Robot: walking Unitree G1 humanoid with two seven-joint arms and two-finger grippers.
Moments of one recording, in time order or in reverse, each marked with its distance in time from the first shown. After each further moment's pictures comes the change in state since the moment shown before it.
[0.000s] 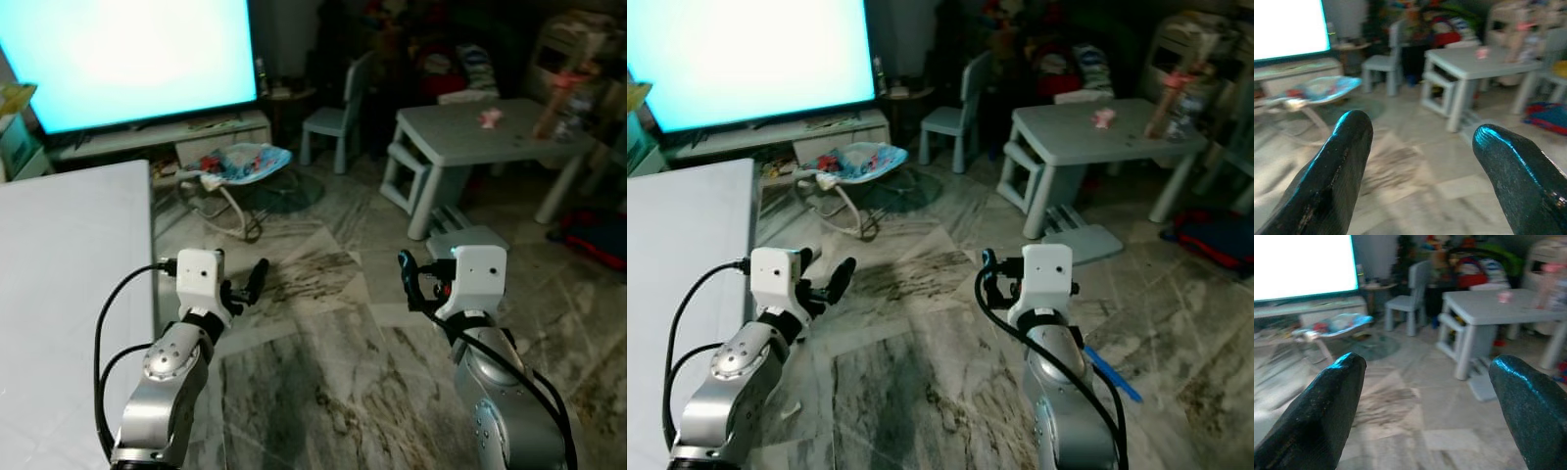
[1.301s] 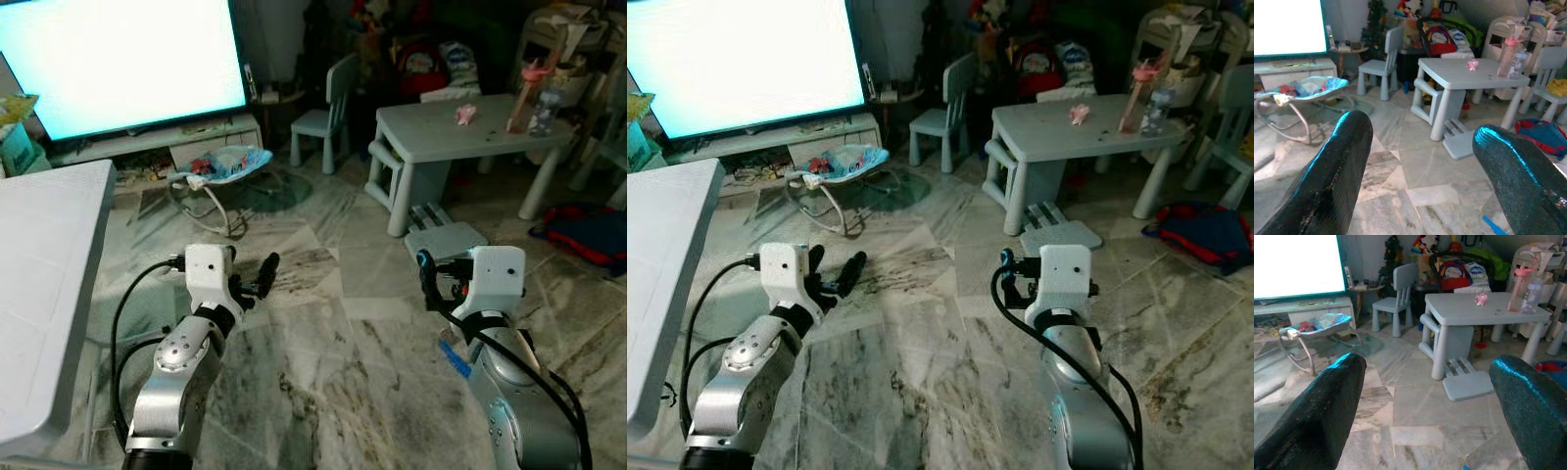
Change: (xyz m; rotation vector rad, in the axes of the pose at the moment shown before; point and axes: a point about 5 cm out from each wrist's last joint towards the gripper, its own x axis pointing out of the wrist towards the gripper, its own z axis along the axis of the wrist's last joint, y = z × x) left arm 0.008 0.001 0.003 -0.055 -0.007 0.013; right arm 0.000 -0.007 -0.001 -0.006 -0.002 -0.024
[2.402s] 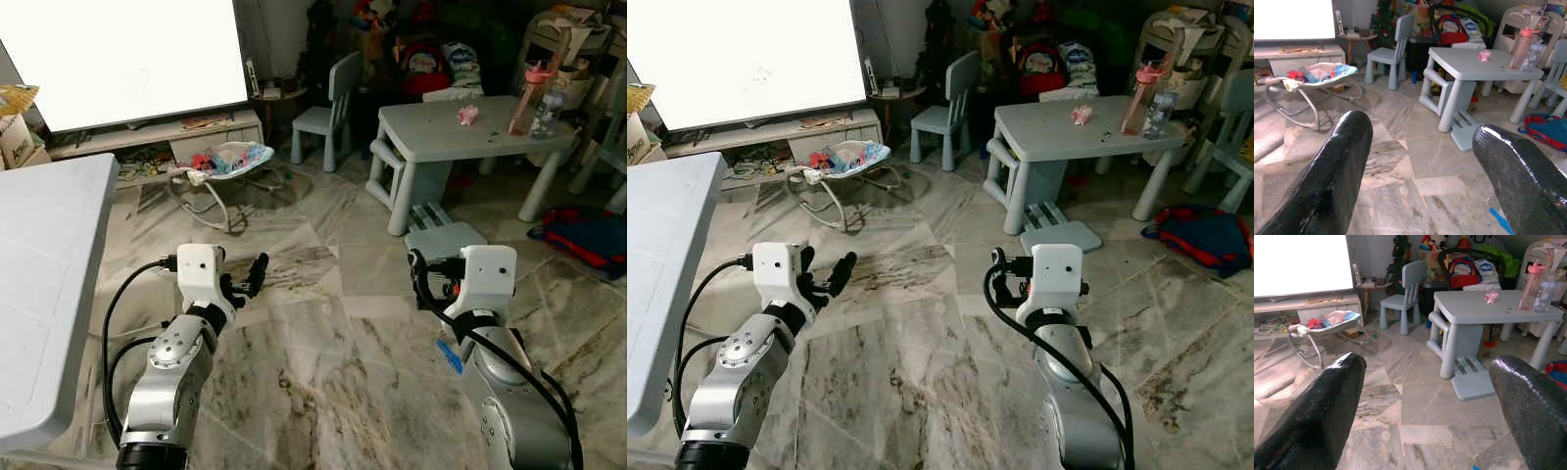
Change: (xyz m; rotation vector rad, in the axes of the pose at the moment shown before) left arm 0.000 0.008 -0.007 0.001 0.031 0.025; right arm 0.000 0.005 0.001 0.010 -0.002 0.017
